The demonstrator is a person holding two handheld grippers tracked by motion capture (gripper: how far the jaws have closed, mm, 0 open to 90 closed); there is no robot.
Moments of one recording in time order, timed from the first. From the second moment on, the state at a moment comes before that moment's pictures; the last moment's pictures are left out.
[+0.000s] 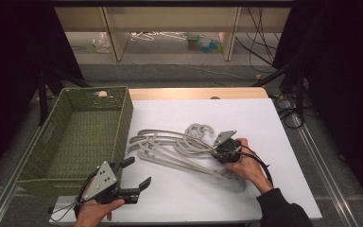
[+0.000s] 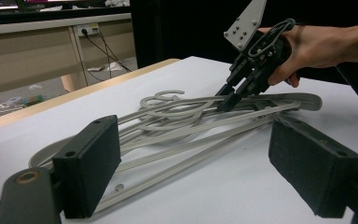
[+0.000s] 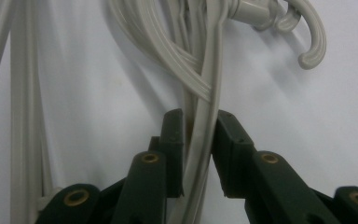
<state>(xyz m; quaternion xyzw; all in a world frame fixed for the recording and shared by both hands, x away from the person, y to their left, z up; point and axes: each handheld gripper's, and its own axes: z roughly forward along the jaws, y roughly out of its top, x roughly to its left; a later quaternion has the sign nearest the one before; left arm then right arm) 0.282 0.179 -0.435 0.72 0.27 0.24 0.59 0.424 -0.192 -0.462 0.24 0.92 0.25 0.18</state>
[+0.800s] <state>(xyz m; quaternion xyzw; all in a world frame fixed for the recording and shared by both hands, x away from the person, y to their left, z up) 0.283 0.179 -0.435 0.73 0.26 0.24 0.59 0.417 -0.206 -0.423 0.28 0.87 0.35 0.21</state>
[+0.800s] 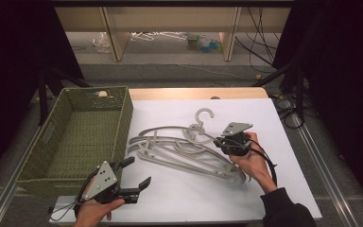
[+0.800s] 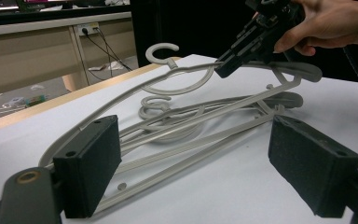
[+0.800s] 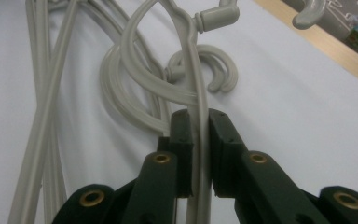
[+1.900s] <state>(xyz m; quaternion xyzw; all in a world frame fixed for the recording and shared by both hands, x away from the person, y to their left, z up) 0.303 0.147 -0.406 0.74 0.24 0.27 0.56 0.380 -0.220 -0.372 0.21 0.85 0.42 0.23</state>
